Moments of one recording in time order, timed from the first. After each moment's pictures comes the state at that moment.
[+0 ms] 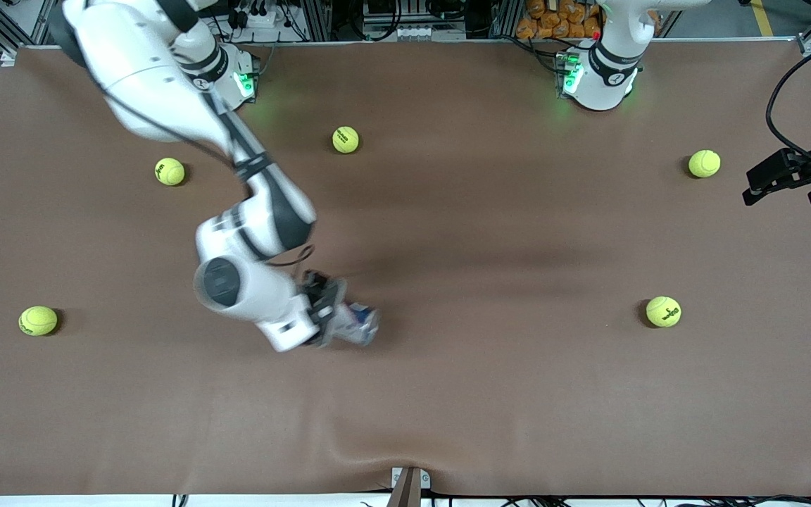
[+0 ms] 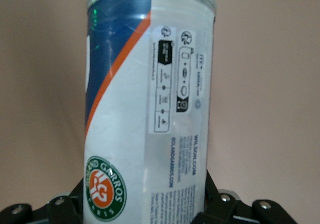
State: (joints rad) left arm -0.04 0.00 0.04 -1.58 -0.01 1.64 0.01; right arm 0.34 0.78 0.20 -1.34 0.09 2.13 -0.93
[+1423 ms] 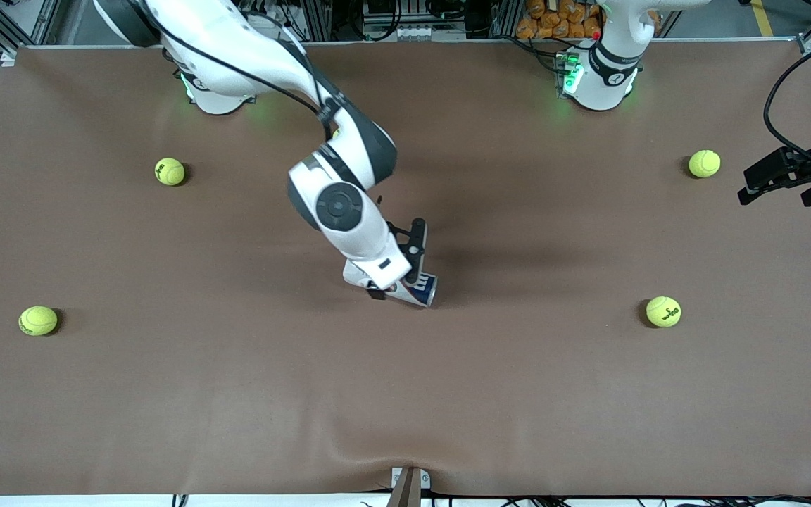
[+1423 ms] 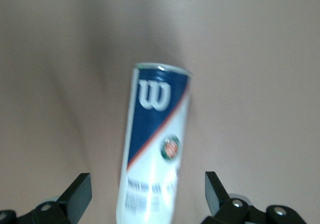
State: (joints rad) left arm -0.03 0.00 0.04 -1.58 -0.11 1.64 0.01; right arm 0.56 0.67 0.09 -1.35 0.09 2.07 -0.75
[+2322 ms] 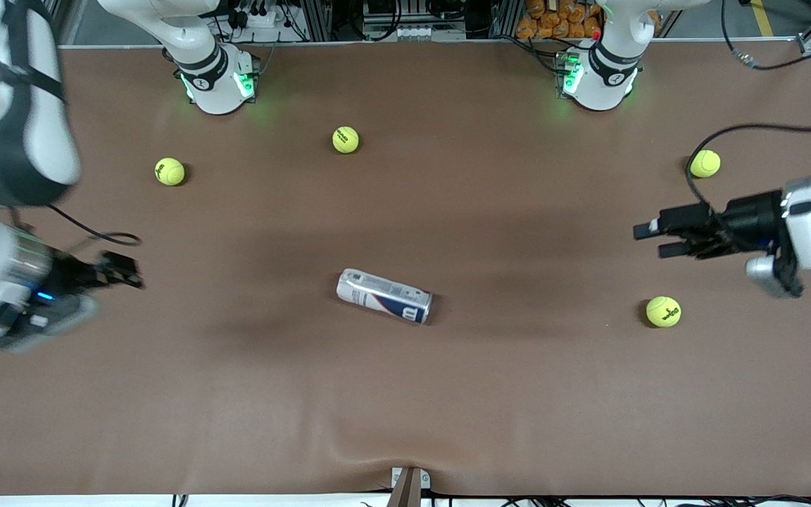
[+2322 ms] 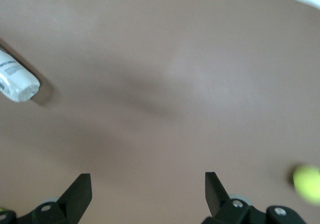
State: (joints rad) left arm -0.01 0.27 0.05 -1.59 -0.83 1.65 0.32; right arm 0.04 0.35 -0.05 -1.35 0.09 1.64 -0.38
